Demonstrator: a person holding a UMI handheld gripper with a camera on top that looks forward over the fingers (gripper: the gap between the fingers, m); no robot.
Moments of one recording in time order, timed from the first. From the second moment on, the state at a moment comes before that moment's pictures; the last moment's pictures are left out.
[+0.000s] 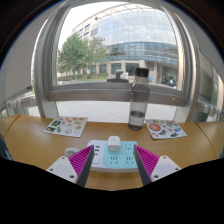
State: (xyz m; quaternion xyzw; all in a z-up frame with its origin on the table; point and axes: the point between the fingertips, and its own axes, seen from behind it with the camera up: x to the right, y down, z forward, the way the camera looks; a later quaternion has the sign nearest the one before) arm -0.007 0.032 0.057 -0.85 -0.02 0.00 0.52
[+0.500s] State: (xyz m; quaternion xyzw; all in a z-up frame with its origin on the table) arm -0.002 0.083 0.022 -0.88 0.02 -0.05 0.47
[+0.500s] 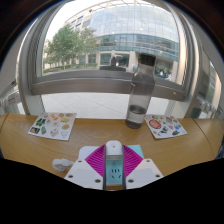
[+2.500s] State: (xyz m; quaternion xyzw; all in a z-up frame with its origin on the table) arm 0.122 -0.117 0.116 -0.82 0.08 -0.03 0.57
